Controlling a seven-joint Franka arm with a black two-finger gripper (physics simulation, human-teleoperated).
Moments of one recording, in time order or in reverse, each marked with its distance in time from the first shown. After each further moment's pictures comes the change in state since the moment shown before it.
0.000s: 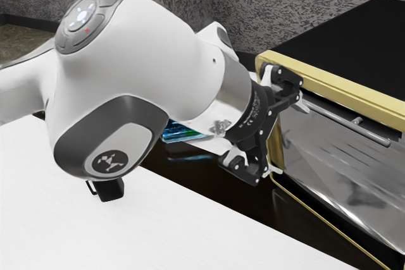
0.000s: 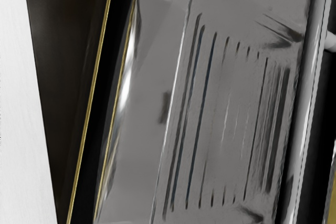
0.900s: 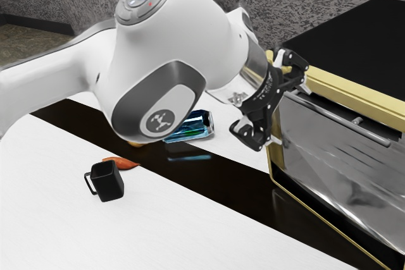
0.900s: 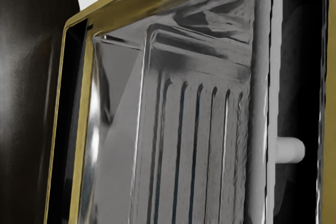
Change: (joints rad) arm 0.110 0.177 0.004 0.151 -0.032 -0.008 0.214
